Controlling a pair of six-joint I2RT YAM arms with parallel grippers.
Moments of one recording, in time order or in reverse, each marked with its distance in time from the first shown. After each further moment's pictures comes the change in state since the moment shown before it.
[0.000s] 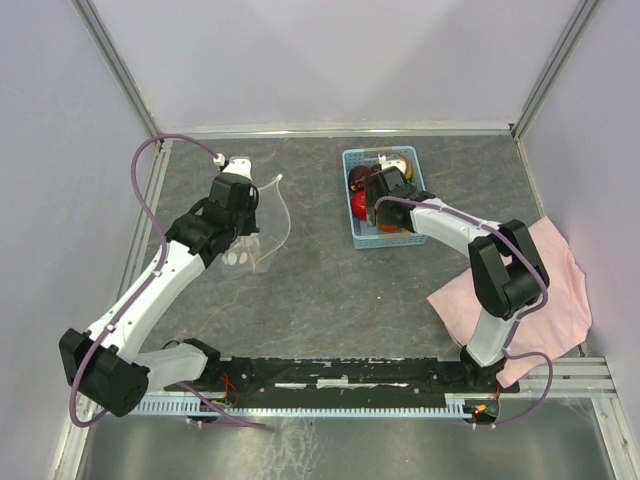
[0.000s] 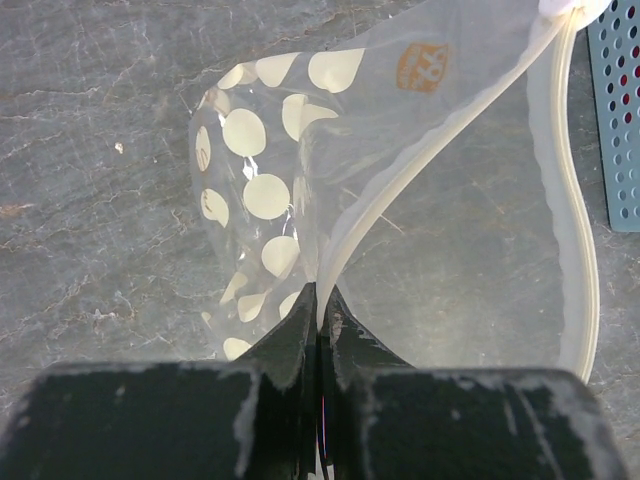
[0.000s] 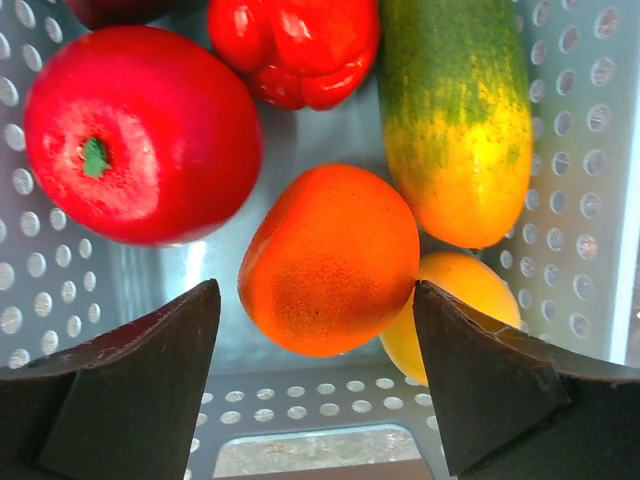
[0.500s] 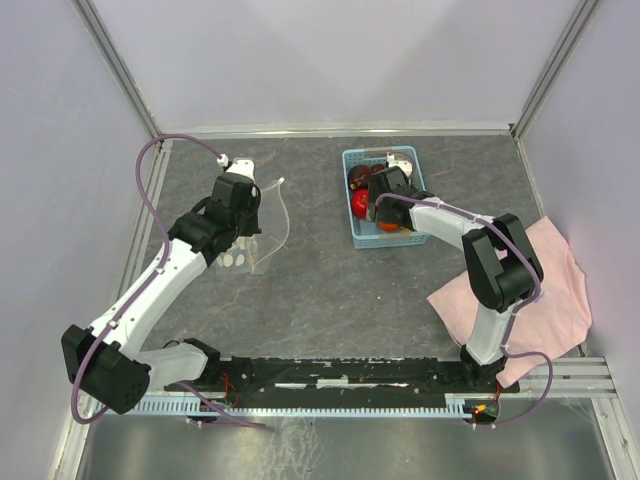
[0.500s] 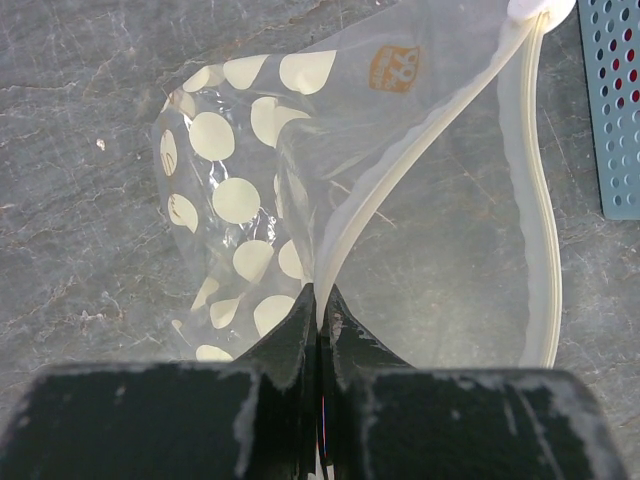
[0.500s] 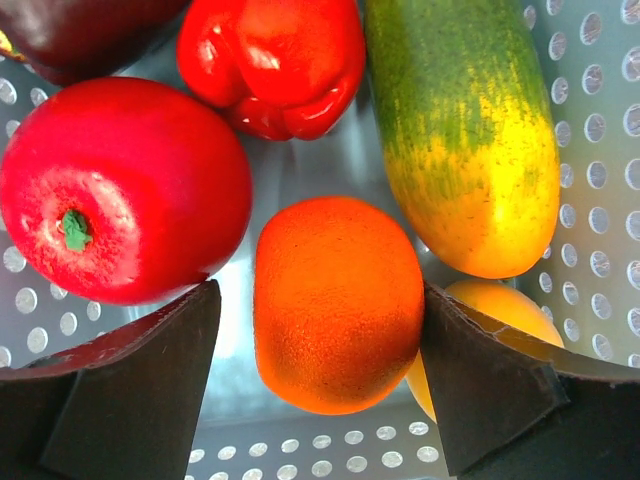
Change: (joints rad) left arm 0.001 0.018 0.000 0.000 0.030 0.000; right arm -0.030 0.055 0.000 0.079 -0.038 0.119
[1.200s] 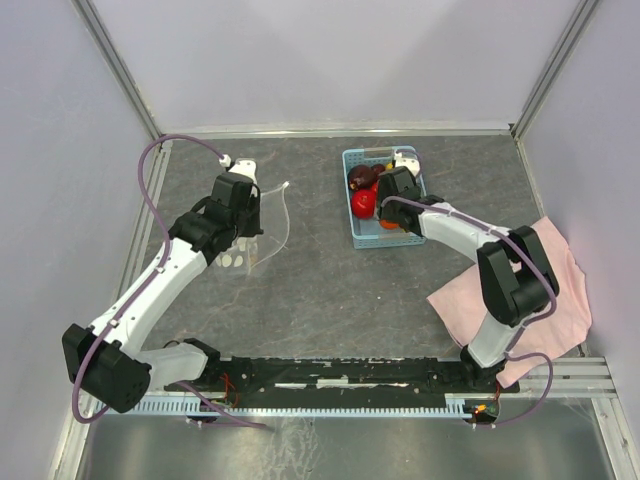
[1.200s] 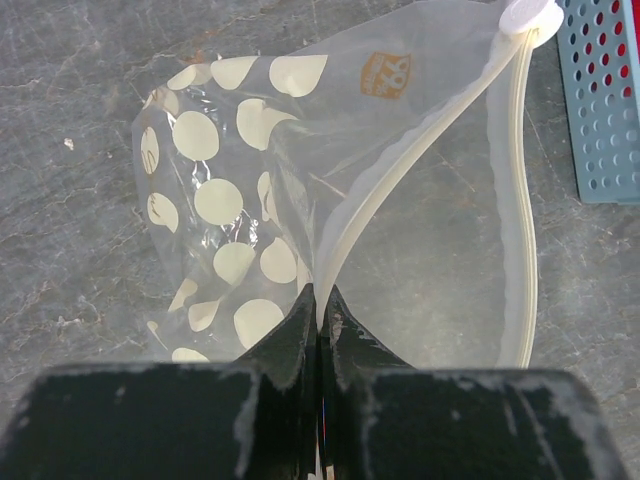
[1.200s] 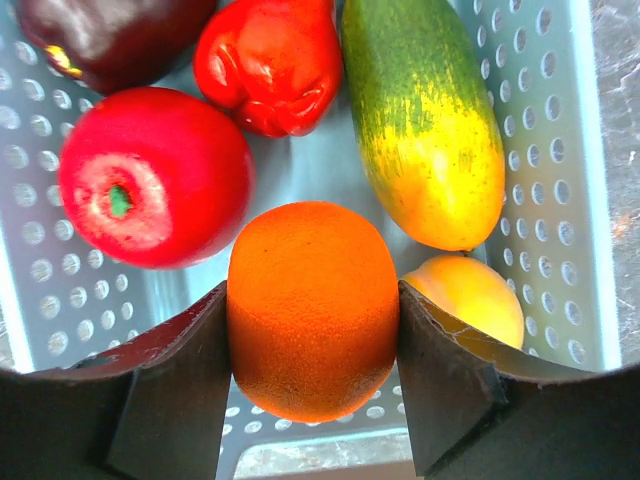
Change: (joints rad) left arm 0.006 0.009 0.000 0.000 0.054 0.000; right arm 0.000 -0.096 -0.064 0.026 0.026 0.020
